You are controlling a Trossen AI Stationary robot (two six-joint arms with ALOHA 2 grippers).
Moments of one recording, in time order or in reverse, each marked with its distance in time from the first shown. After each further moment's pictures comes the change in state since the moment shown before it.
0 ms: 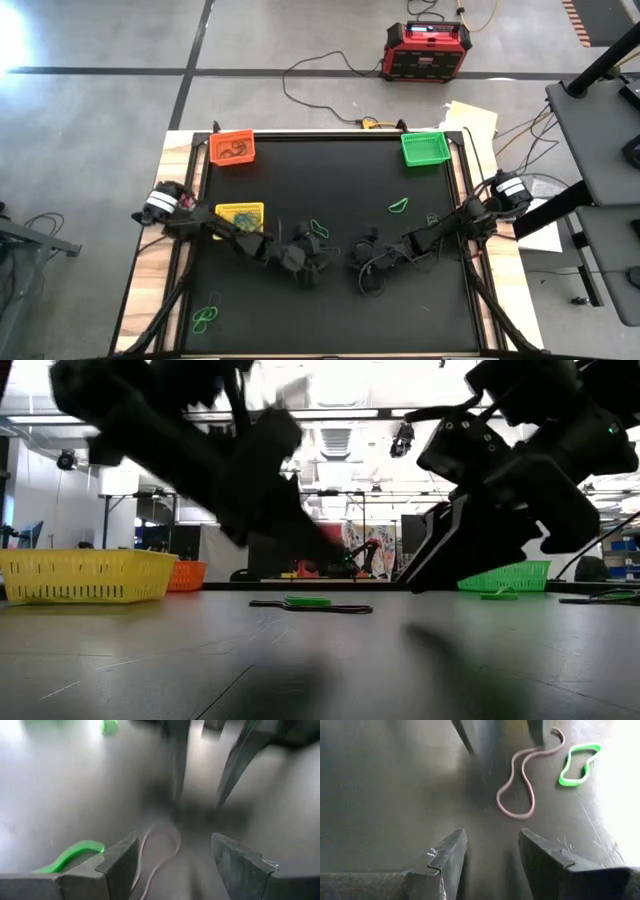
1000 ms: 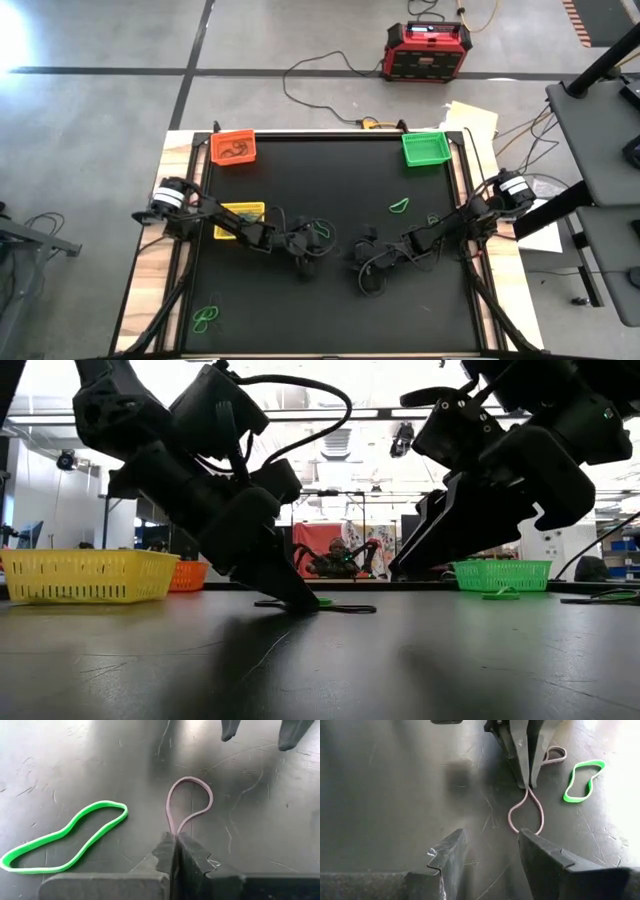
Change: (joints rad) left arm 0.119 0.074 -0.070 -0.027 0.171 0.020; right arm 0.001 -0.030 0.023 -0.022 -0.023 -0.003
